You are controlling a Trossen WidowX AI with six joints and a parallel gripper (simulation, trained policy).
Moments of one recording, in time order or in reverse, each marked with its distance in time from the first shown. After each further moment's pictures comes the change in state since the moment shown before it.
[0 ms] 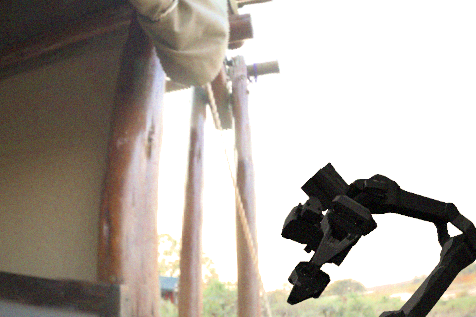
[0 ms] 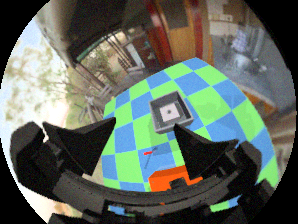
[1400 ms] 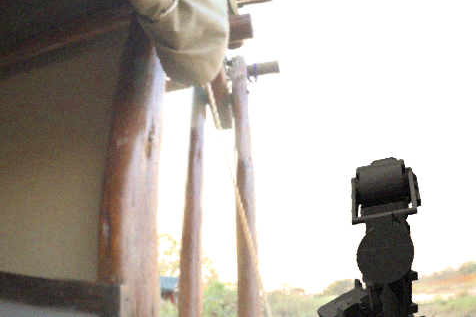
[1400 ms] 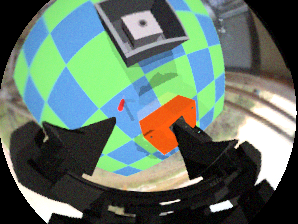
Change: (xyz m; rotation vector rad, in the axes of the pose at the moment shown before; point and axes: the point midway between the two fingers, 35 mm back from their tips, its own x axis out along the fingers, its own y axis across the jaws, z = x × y) arm 0.064 0.007 -0.153 0.042 0.733 -0.859
